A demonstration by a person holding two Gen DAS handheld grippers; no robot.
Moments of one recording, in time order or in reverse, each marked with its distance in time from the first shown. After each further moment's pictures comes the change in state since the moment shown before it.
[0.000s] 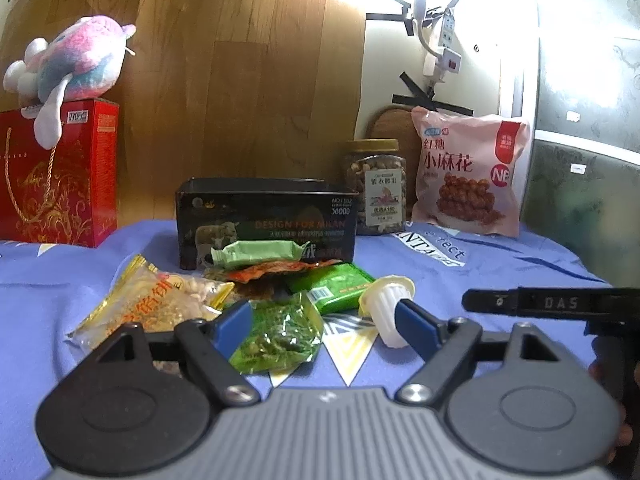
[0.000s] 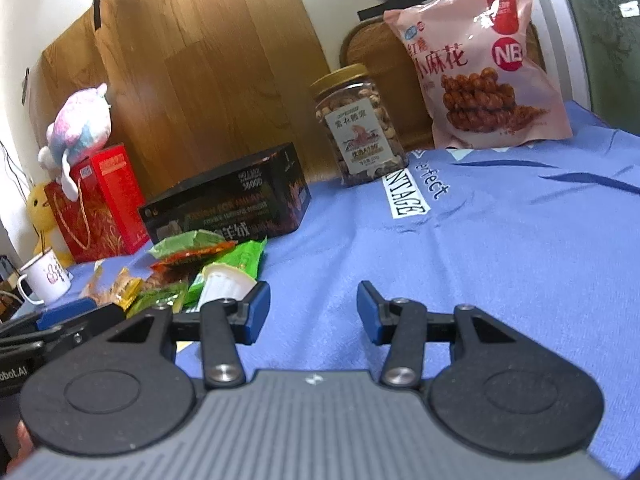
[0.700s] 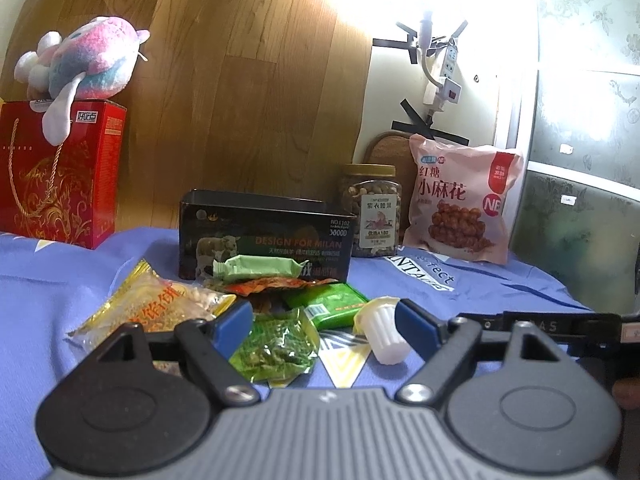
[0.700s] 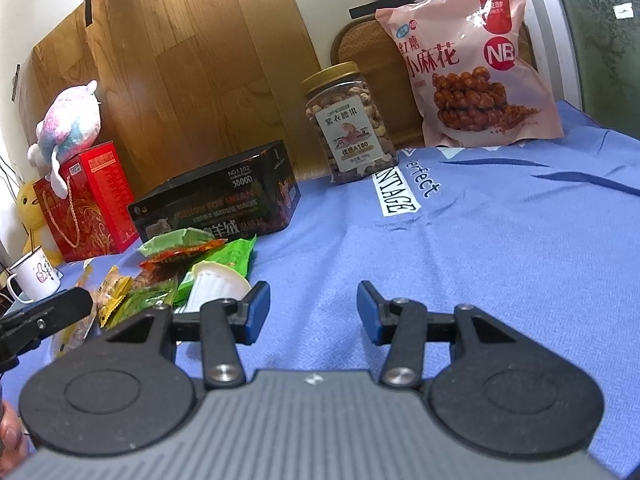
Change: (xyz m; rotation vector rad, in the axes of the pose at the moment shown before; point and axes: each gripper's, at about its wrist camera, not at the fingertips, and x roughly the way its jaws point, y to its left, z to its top) left arm -0.009 0.011 0.000 -0.061 -0.056 -0.038; right arm 0.001 0.000 0.000 0.002 -0.004 -0.037
